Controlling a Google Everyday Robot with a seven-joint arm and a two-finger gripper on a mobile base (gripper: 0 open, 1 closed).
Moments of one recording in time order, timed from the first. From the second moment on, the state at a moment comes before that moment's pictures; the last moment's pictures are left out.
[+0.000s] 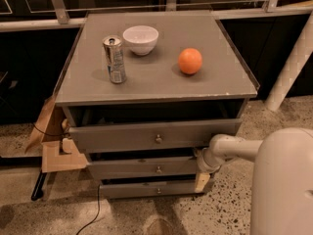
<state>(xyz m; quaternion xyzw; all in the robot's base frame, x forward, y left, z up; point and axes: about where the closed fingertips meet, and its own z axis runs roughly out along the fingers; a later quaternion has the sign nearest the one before) 0.596 -0.195 0.381 -0.68 0.71 0.04 0.19</state>
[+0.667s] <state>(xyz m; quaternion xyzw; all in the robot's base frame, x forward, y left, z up) 0.582 -0.196 0.380 -0.67 0.72 0.07 0.16</state>
